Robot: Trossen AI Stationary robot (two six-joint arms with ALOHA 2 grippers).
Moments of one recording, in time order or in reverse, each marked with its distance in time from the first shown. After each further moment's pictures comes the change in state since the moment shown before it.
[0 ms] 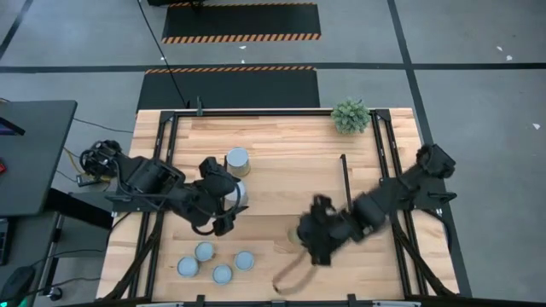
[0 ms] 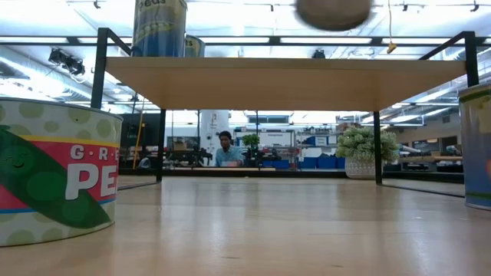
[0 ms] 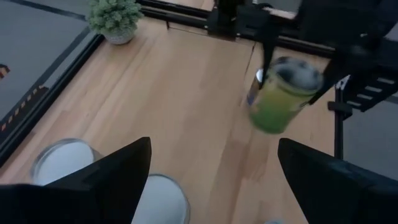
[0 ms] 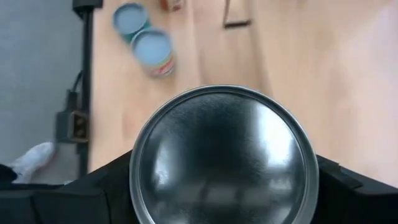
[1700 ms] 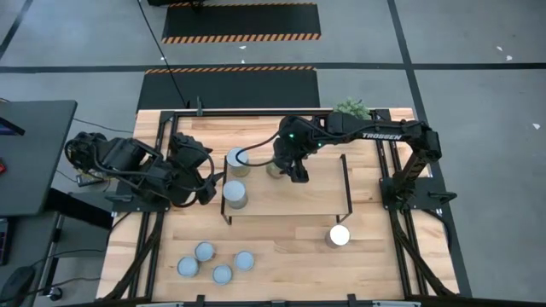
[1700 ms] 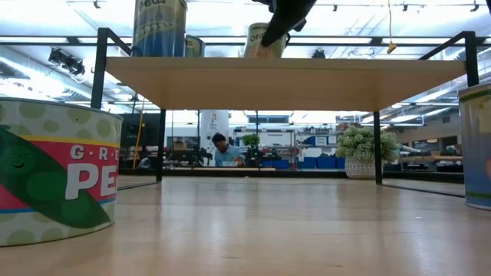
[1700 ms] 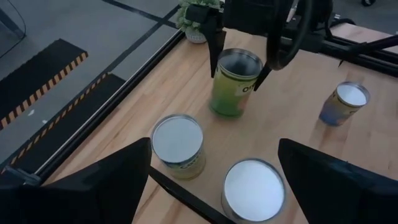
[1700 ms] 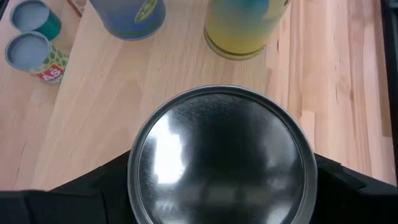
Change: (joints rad) left arm 0.045 -0.157 -0.073 -0.216 -0.170 -0.155; right arm -0.664 0.005 0.002 0.104 -0.442 -0.792
